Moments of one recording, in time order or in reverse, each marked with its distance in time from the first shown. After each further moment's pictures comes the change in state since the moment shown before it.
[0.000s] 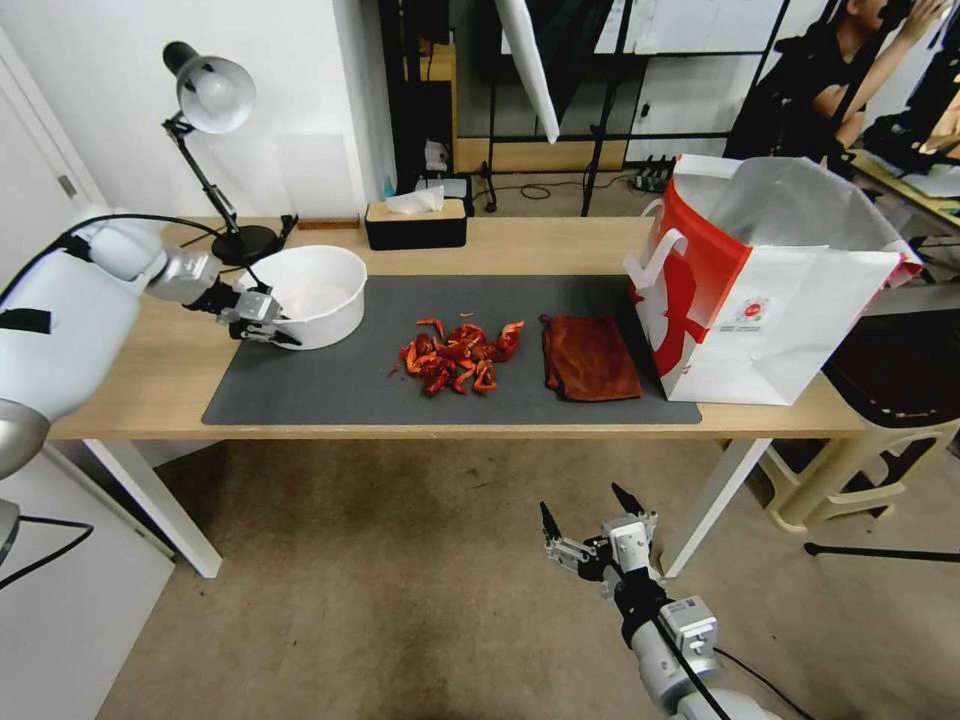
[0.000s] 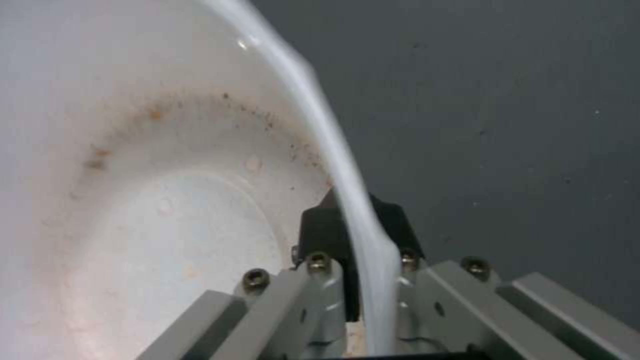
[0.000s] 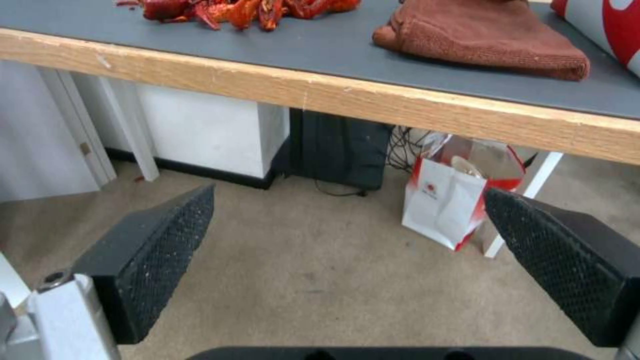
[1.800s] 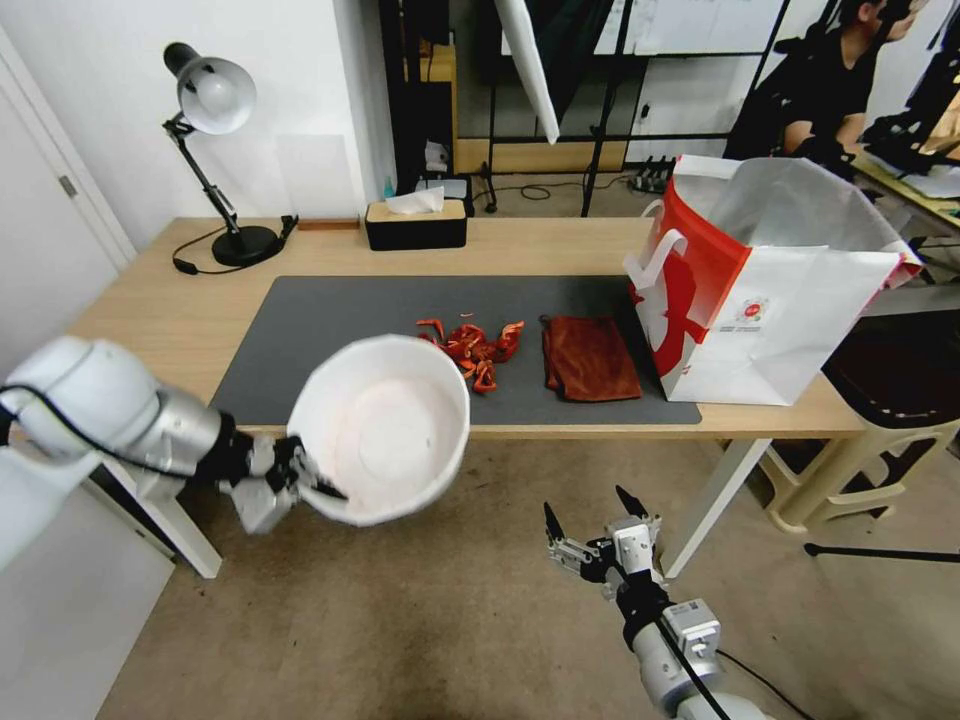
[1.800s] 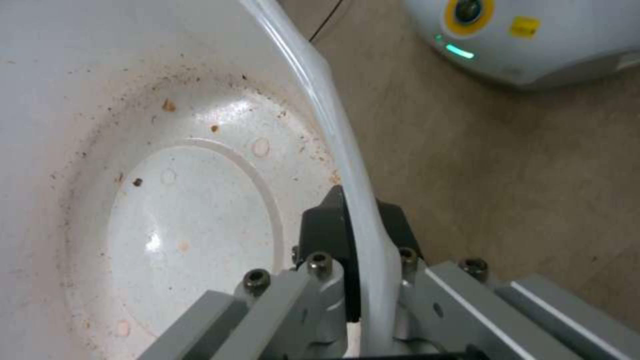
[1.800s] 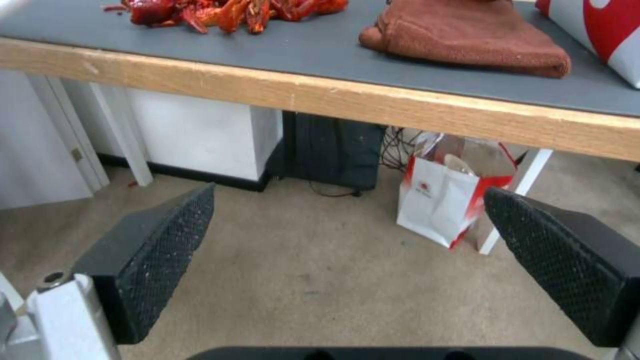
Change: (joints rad) left arm 1.017 0.400 -0.532 -1.199 -0.149 -0.087 -0.062; right arm -0.008 0.009 0.008 0.005 0.011 0.005 0.014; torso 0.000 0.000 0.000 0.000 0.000
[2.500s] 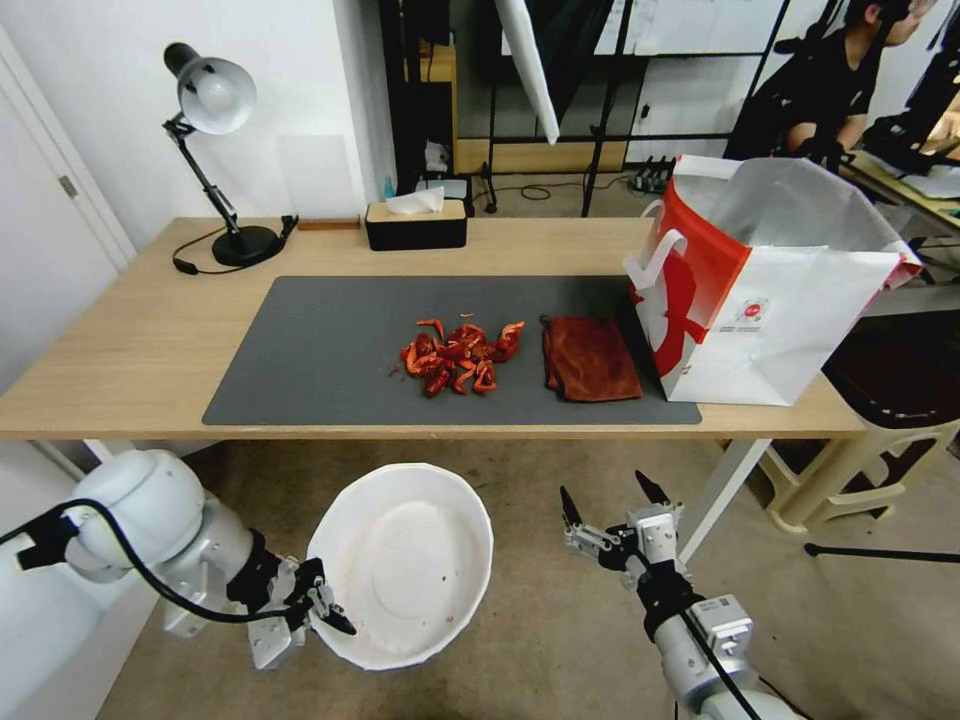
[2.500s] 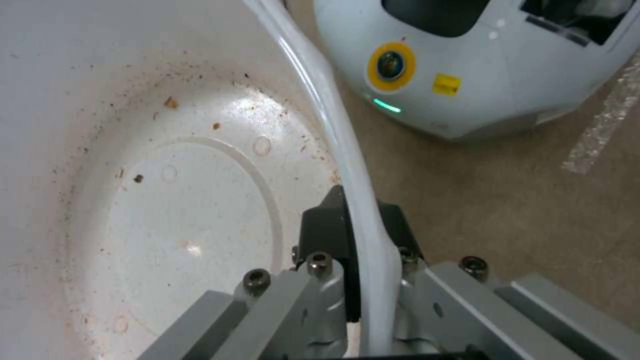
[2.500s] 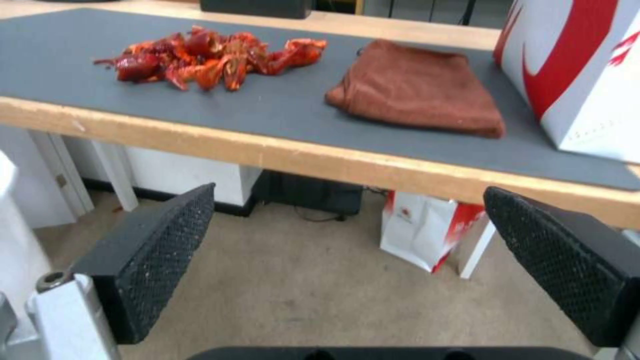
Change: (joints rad) left arm 0.129 -0.127 0.109 0.015 0.205 -0.034 0.022; right arm -0.016 -0.015 0.043 0.081 0.032 0.001 -0.004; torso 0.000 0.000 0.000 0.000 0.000
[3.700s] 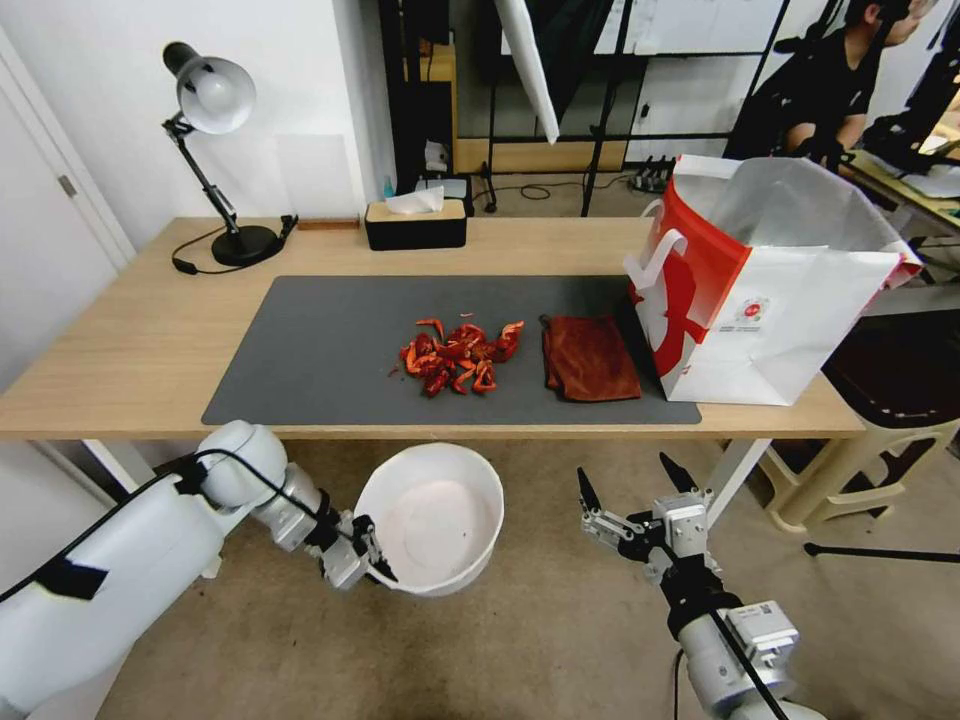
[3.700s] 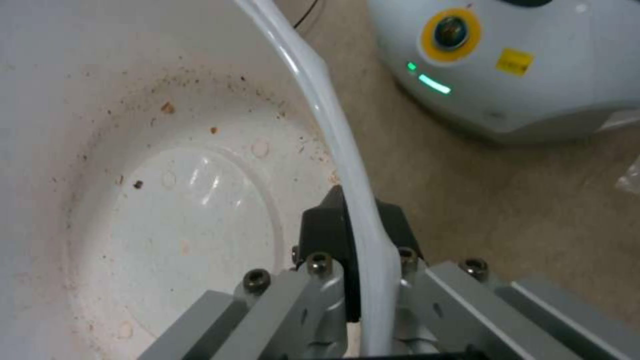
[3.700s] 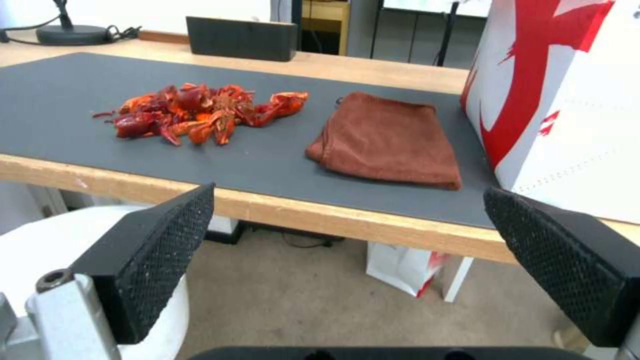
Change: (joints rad) left arm -0.399 -0.207 0.349 0.410 0.016 0.030 -0.014; right arm -0.044 0.021 0.008 0.093 -0.005 0.010 0.008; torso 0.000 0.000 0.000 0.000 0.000
